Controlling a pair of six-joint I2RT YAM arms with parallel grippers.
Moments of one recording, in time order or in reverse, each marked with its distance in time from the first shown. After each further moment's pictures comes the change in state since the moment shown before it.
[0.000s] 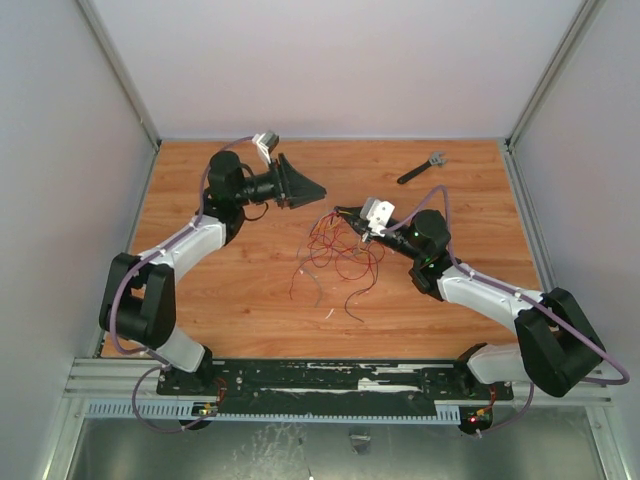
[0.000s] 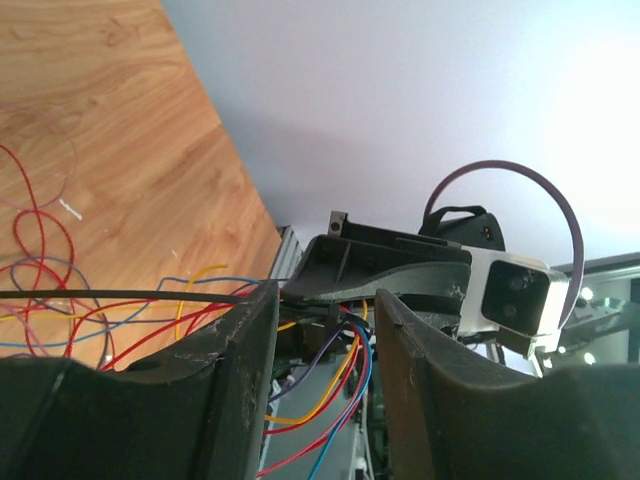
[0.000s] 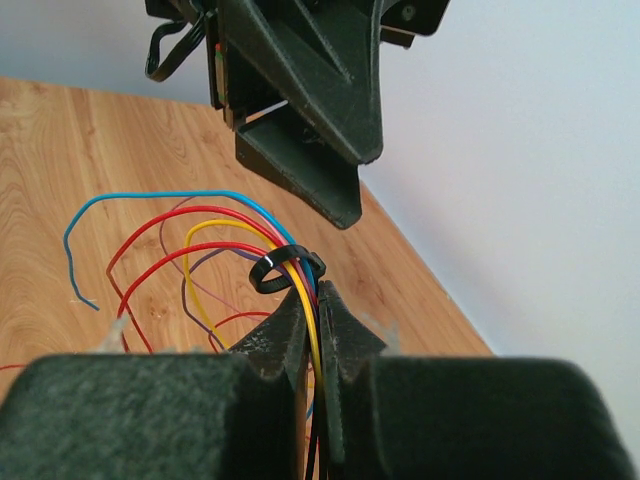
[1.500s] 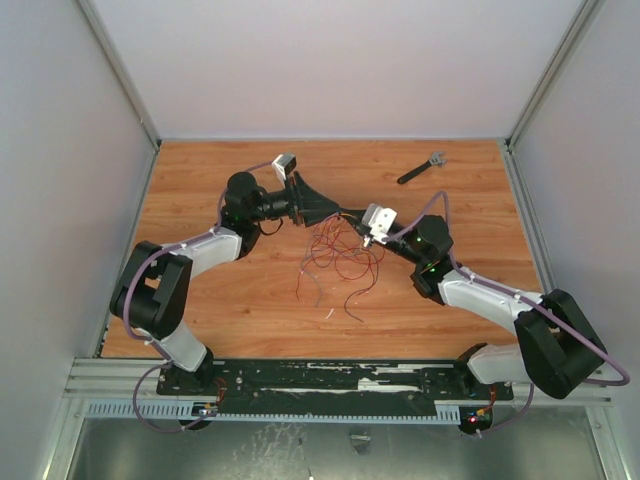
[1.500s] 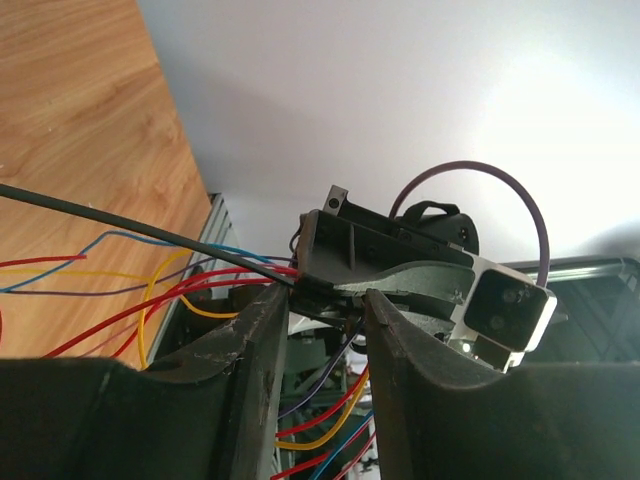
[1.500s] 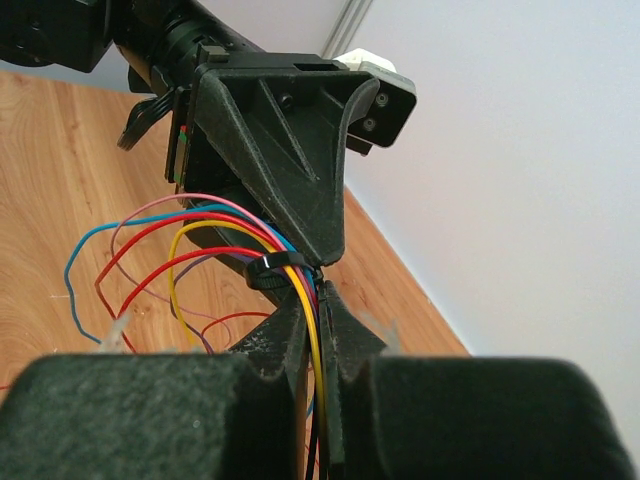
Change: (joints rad) left arm -0.099 0.085 -0.142 0.315 -0.037 -0.330; right arm 0.000 -0.006 -0.040 0.061 0.010 -0.041
